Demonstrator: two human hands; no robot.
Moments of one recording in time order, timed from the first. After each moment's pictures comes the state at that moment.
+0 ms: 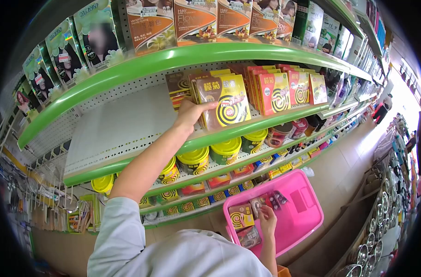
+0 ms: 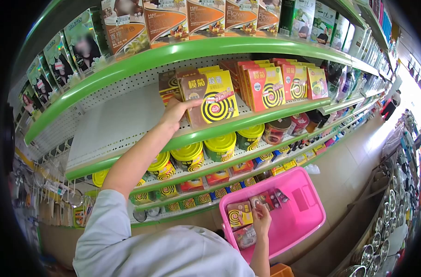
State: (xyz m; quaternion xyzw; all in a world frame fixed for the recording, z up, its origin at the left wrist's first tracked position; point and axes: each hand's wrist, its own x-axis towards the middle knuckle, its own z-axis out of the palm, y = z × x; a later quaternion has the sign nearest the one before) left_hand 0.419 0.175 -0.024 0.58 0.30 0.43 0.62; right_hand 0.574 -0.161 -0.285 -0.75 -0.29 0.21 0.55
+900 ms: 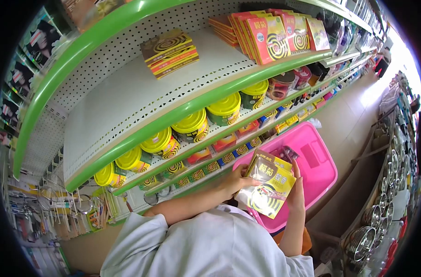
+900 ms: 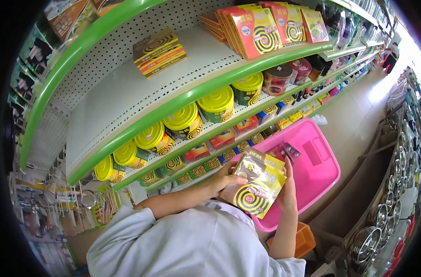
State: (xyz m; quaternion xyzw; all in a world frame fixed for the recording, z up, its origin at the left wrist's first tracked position) left_hand 0.419 -0.029 -0.203 0.46 0.27 0.07 0.84; right_hand 0.562 -0.179 -0.193 -0.49 -0.21 0.41 0.73
